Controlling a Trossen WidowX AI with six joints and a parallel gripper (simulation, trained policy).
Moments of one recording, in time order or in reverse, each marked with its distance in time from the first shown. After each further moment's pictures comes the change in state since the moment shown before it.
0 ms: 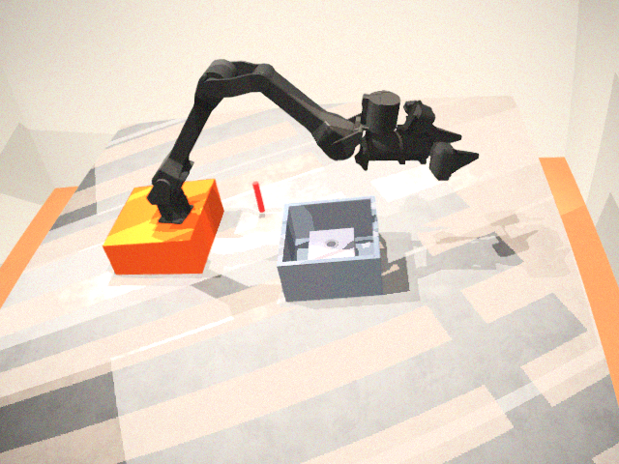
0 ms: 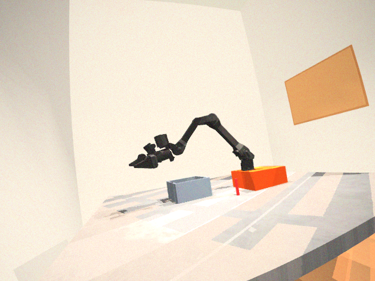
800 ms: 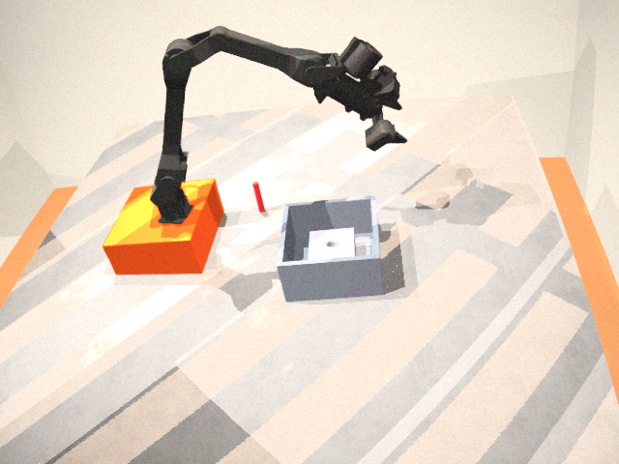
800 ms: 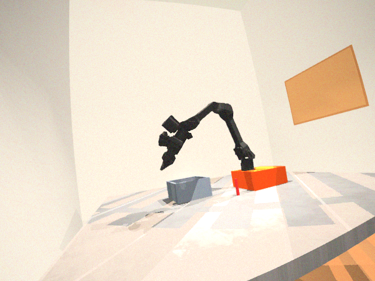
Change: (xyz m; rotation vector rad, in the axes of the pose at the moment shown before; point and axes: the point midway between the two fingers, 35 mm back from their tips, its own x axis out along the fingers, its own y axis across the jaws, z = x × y) arm -0.082 0.150 0.000 0.533 0.610 0.093
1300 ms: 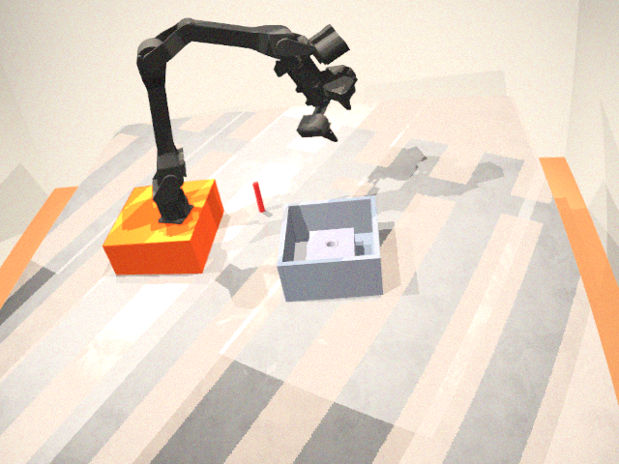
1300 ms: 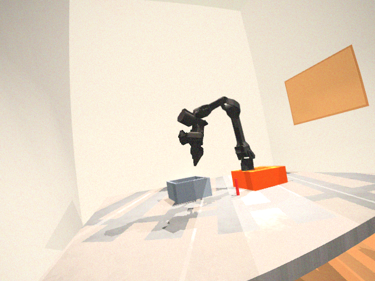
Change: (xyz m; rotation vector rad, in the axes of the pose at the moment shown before) arm -0.072 0.032 -0.097 0.341 0.339 -0.180
